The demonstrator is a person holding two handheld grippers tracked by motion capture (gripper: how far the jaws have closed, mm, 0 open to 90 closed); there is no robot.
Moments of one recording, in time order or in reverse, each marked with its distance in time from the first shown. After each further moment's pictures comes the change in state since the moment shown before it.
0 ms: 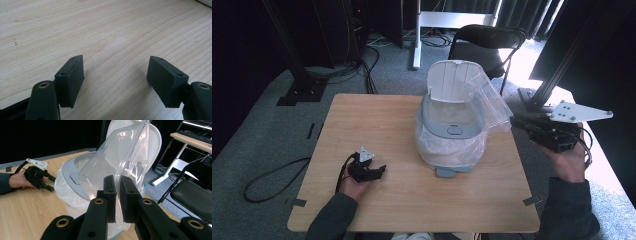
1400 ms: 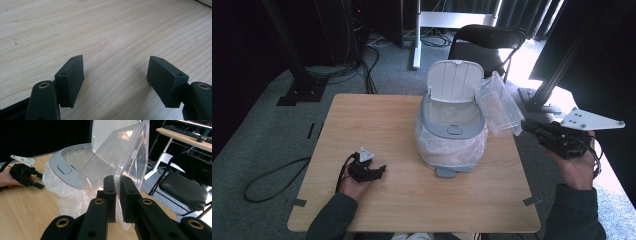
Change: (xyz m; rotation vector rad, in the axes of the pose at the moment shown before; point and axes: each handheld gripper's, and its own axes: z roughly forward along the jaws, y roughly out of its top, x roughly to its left) left arm 0.000 0.000 0.000 0.002 -0.001 0.000; right arm -0.005 -0.020 -0.017 0.012 -0.089 0.037
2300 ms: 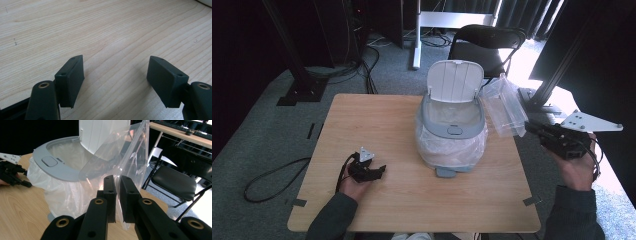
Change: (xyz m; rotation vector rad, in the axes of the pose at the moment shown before) left arm 0.000 0.000 0.000 0.000 0.000 0.000; right arm -0.007 -0.015 0.002 0.023 -0.068 0.031
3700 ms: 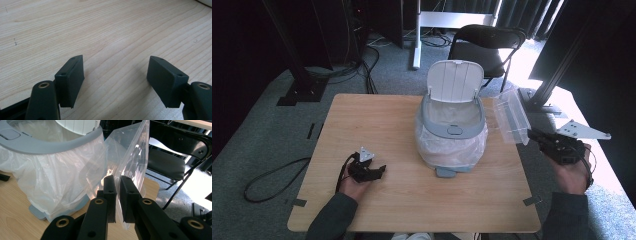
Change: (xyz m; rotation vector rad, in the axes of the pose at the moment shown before) left arm 0.000 0.000 0.000 -0.002 0.001 0.000; right arm -0.015 -0.047 0.015 0.063 -0.097 0.087
